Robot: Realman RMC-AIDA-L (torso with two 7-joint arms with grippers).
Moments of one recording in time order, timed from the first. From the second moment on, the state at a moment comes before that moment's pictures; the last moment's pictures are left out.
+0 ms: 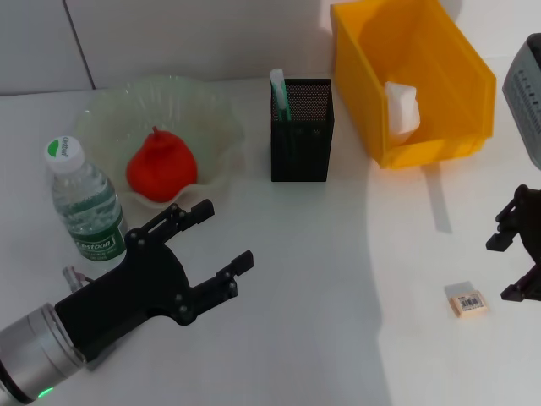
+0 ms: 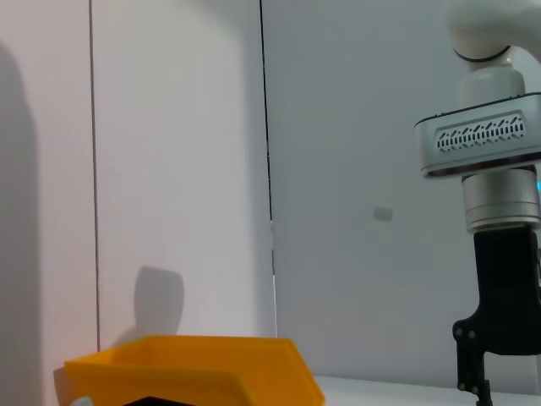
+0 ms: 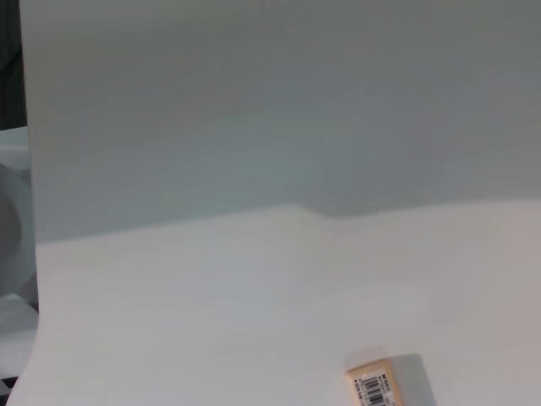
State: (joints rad) left arm -0.25 -2.07 1.69 0.43 0.74 1.43 -0.57; right arm 0.70 2.04 -1.04 -1.34 -2.81 -2.02 1.69
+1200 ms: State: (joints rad) left arm -0.28 -2.07 1.70 0.43 0.74 1.38 -0.60; right arm 0.68 2.08 -1.18 -1.20 -2.84 -1.84 1.64
